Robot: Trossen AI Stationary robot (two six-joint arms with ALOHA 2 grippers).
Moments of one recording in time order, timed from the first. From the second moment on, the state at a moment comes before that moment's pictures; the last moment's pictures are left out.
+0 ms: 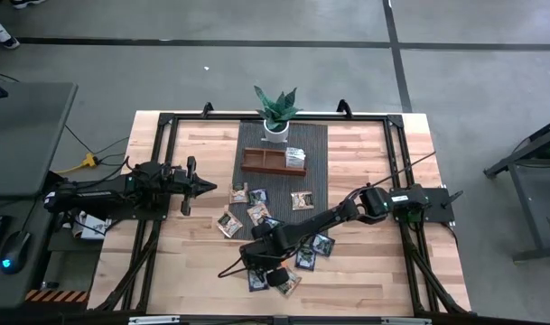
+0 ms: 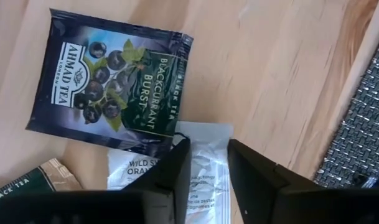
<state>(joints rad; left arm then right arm) 0.12 0.08 0.03 0.00 0.12 0.02 0.35 2.47 2.05 -0.83 -0.03 0.01</state>
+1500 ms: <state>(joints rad) 0.12 0.08 0.03 0.00 0.12 0.02 0.41 2.26 1.83 -0.84 1.03 0.73</state>
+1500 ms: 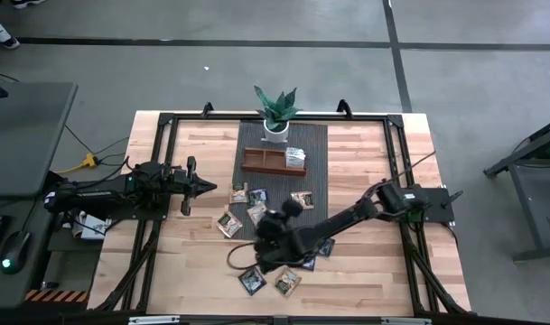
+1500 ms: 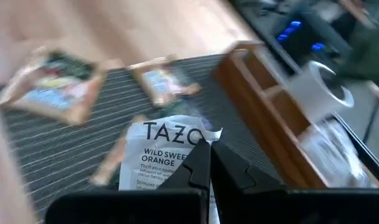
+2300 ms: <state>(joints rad) 0.12 0.08 0.03 0.00 0.12 0.02 0.28 2.04 1.03 0.10 1.54 0.73</state>
